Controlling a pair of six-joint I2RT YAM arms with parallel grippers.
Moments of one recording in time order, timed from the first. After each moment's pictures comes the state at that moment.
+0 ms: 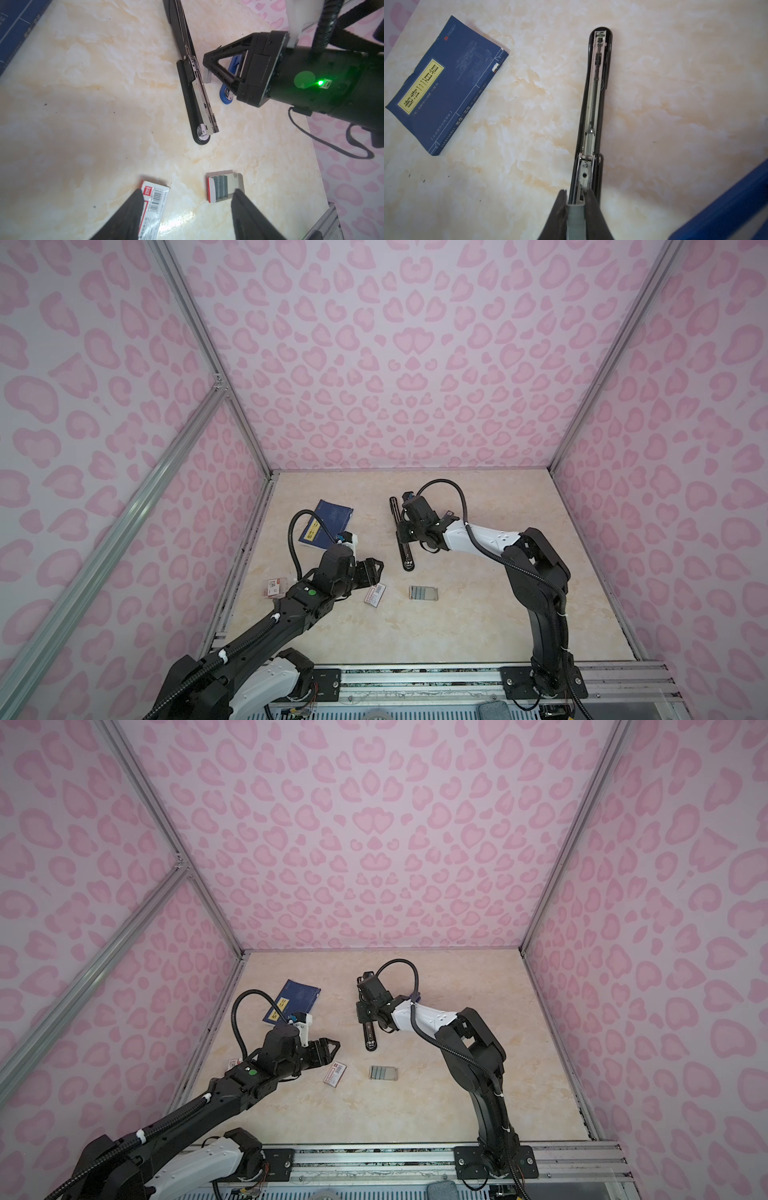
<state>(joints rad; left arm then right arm) -0.54 1.03 0.52 -0.16 0.11 -0.69 0.71 2.06 1.46 -0.23 0.08 0.43</state>
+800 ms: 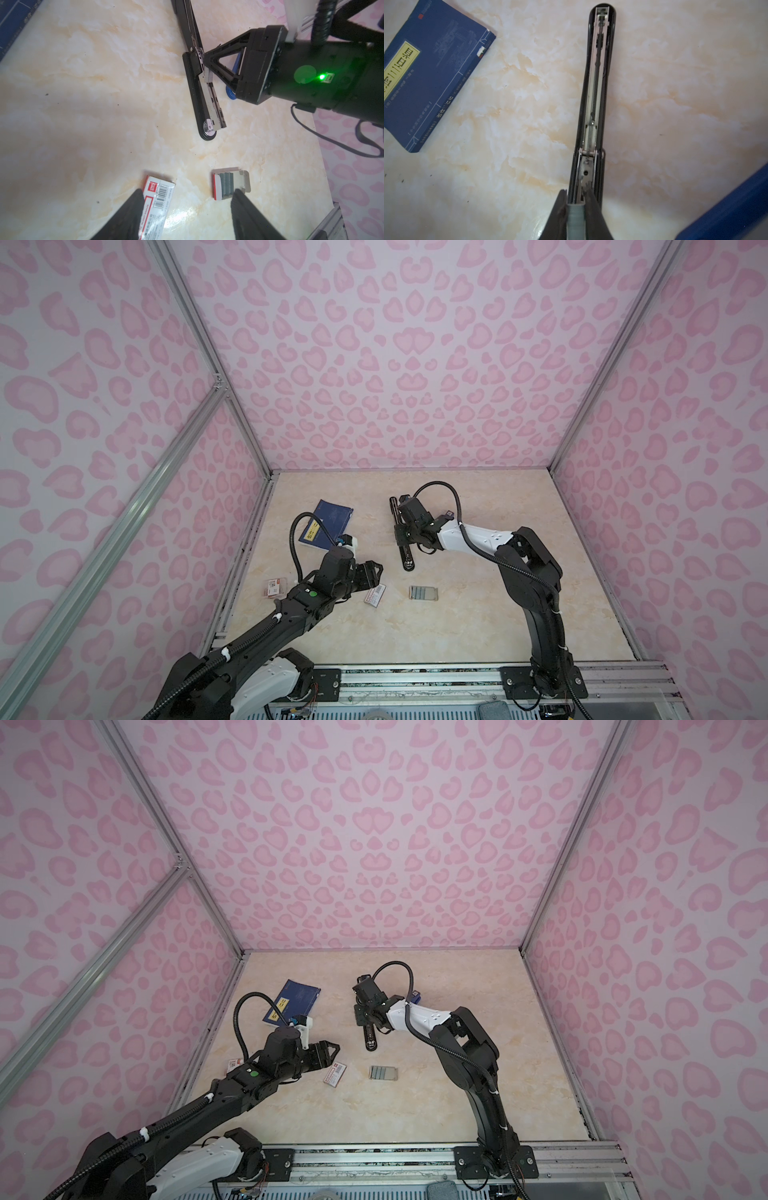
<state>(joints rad) -0.54 1.04 0.50 -0.14 0.11 -0.70 0.73 2.10 1.50 -0.29 0.11 0.43</state>
